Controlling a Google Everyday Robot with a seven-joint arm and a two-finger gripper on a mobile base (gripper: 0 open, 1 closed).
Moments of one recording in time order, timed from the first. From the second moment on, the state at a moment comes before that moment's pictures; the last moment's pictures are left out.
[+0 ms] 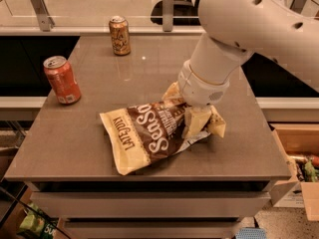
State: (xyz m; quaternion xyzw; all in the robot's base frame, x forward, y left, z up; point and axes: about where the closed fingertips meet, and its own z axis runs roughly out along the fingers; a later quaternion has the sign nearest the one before) arm 0.476 -0.059 0.843 -0.84 0.52 0.05 0.13
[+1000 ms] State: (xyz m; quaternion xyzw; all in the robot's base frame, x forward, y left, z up) arm 0.505 -0.074 0.872 -0.84 0.53 0.05 0.12
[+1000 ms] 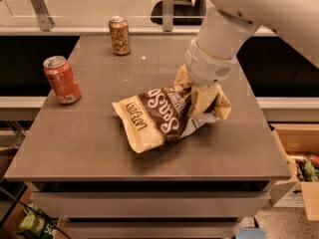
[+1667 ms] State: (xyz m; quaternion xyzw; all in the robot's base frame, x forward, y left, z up) arm 0.521 -0.088 0.897 -0.83 0.54 0.03 0.13
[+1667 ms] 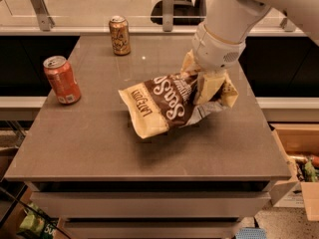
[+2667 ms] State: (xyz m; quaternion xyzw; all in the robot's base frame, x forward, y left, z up) arm 0.569 -0.118 0.945 -0.80 0.57 -0.01 0.18
